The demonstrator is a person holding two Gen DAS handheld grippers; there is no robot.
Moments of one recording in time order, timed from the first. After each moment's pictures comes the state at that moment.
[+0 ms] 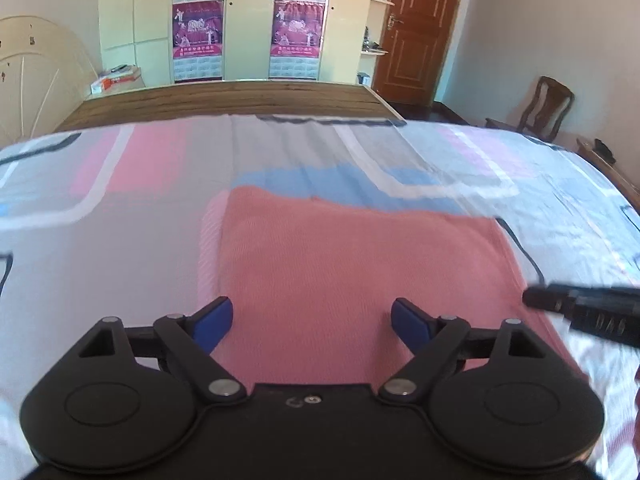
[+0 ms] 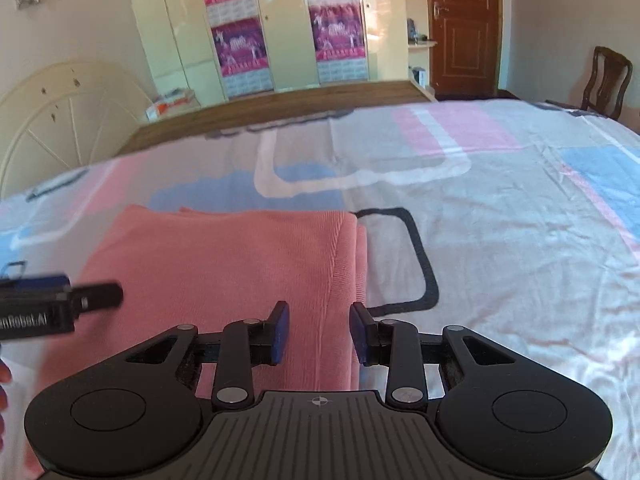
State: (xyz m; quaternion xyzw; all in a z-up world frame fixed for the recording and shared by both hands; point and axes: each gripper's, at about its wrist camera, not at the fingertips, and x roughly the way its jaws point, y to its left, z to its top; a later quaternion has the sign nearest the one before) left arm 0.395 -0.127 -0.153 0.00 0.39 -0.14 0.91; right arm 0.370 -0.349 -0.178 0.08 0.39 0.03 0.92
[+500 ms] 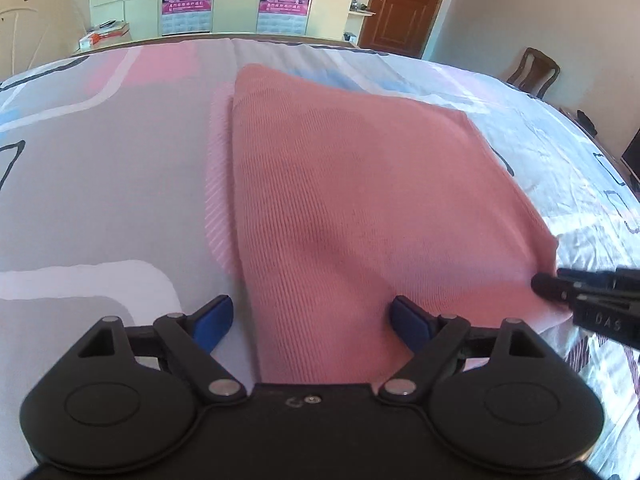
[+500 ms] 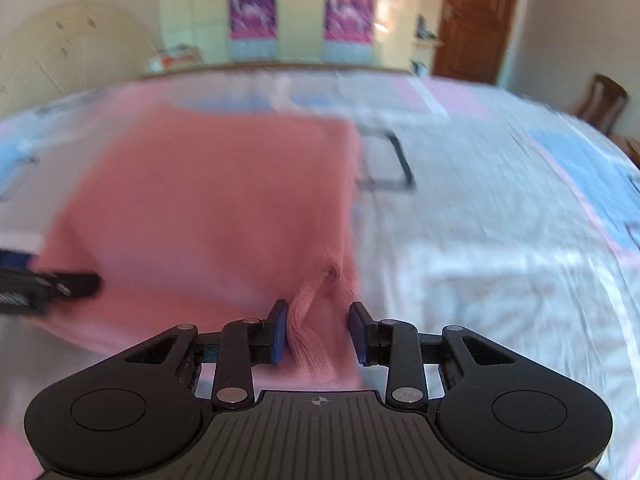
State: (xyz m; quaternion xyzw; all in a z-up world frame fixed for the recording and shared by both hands) left arm 0.322 -0.100 -0.188 -0.01 0.45 -0.17 0.88; right arm 0.281 -0.320 -0.204 -0.01 0.43 0.00 0.90
